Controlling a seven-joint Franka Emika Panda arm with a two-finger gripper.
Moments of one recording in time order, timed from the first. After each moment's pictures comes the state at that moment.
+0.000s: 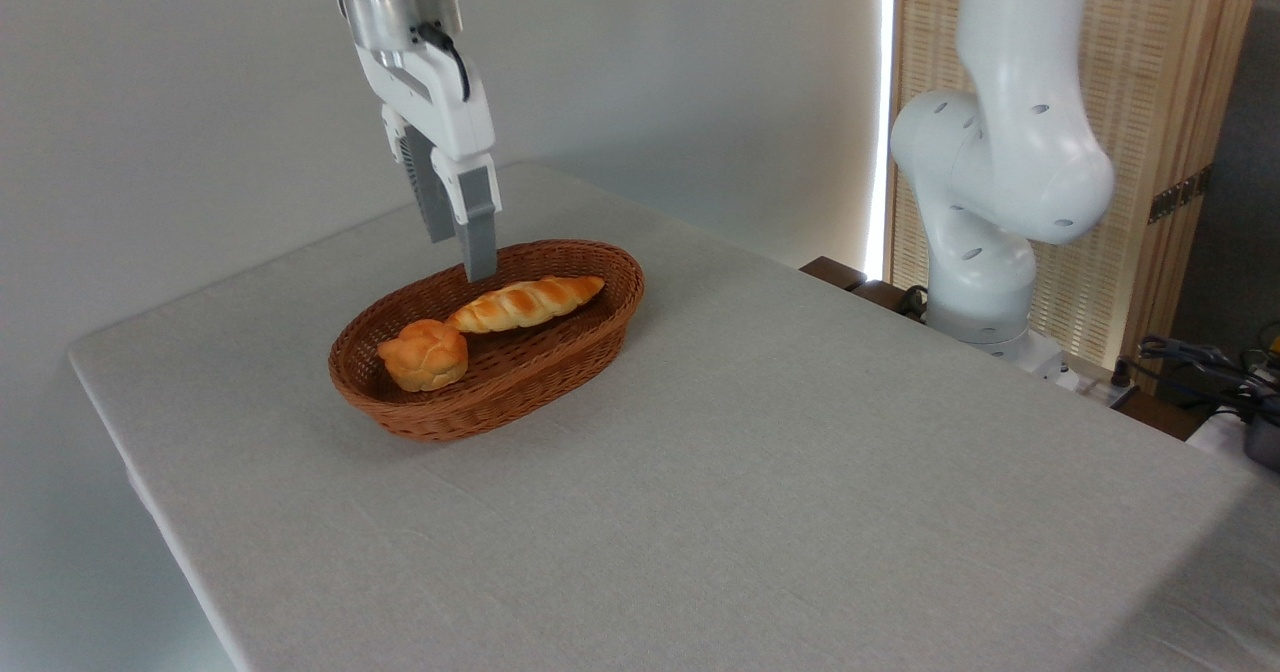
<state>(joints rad) -0.24 -0.07 -0.15 -1.81 -0.07 1.79 0.55</state>
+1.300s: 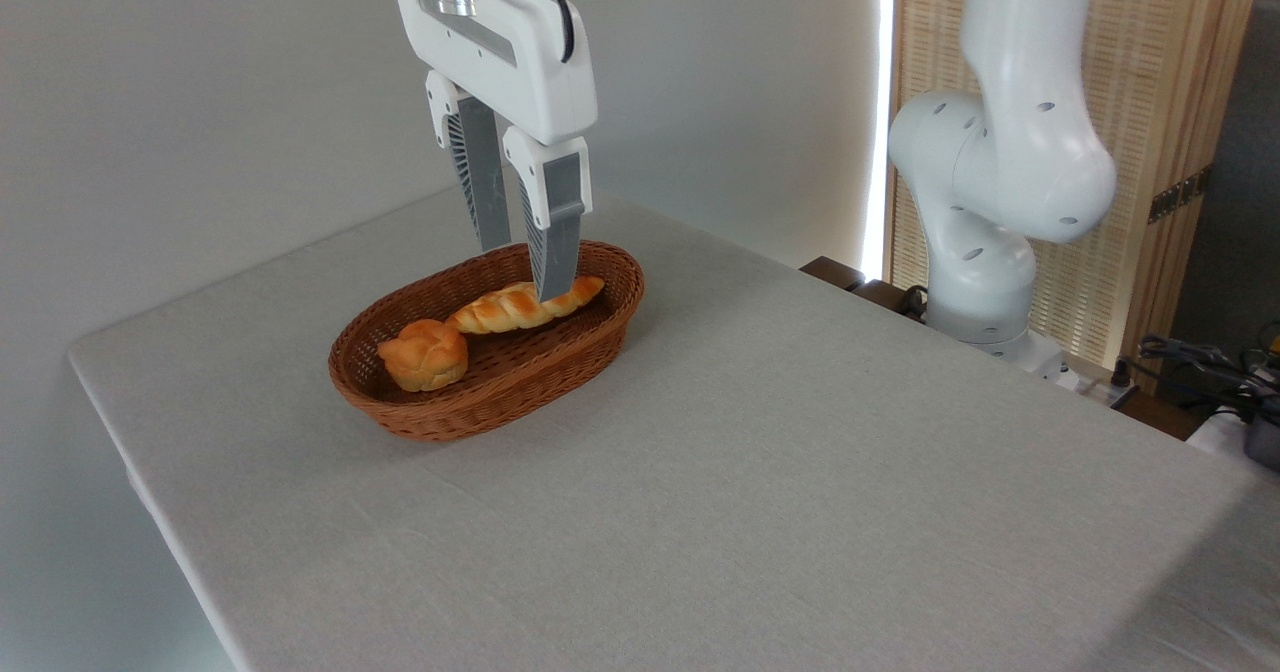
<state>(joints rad) -0.19 -0.11 0.13 -1.69 -0.07 1.62 0.82</state>
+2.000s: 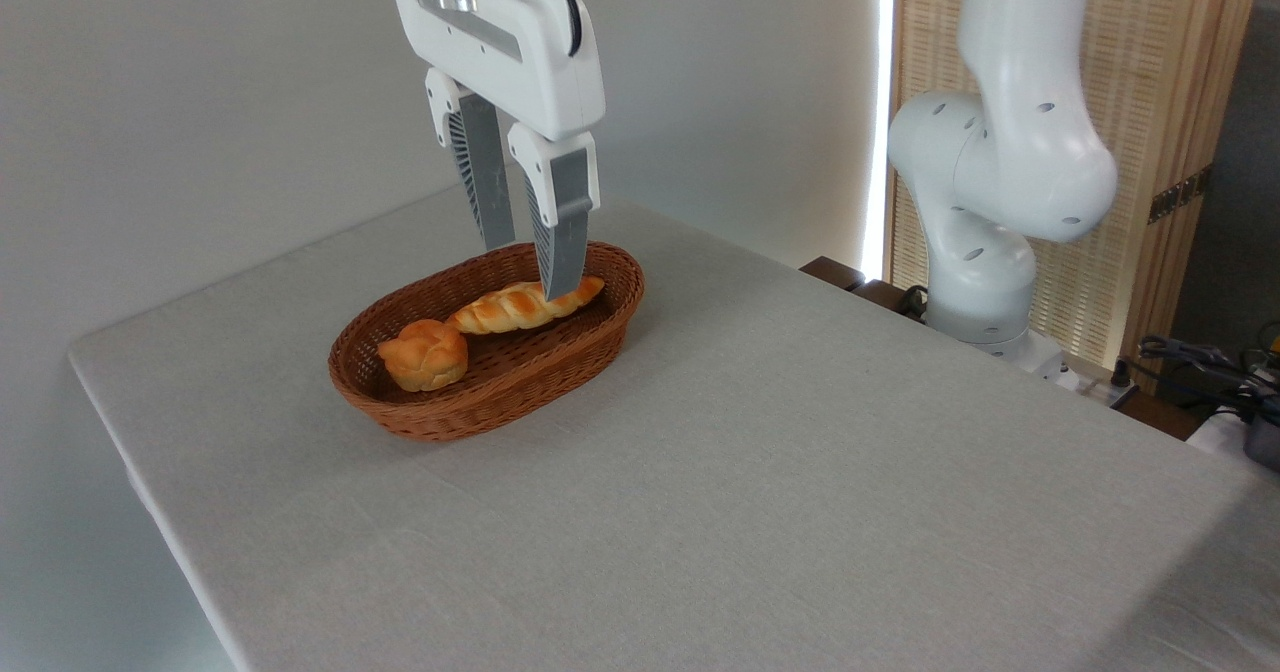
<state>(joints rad) -0.17 -0.08 0.13 -1.62 -0.07 1.56 0.82</state>
